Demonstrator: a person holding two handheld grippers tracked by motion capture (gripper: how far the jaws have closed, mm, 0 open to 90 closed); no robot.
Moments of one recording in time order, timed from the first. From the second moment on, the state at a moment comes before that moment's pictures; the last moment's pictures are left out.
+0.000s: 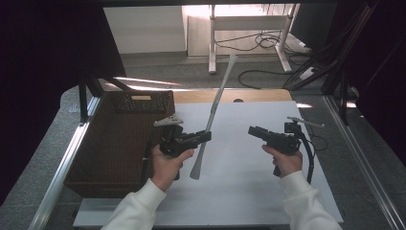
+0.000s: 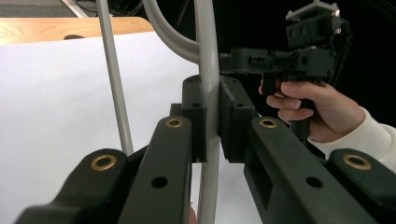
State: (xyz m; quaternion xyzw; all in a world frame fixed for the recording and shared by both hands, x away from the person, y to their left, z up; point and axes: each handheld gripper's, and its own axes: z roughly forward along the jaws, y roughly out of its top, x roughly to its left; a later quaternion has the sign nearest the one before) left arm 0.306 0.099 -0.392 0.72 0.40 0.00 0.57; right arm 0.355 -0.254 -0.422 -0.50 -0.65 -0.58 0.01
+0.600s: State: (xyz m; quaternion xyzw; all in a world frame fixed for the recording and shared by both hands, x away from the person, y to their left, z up) left arm 0.303 0.139 -0.376 0.72 0.40 0.00 0.57; right arm 0.338 -0.264 -0.447 -0.50 -0.69 -0.53 -0.01
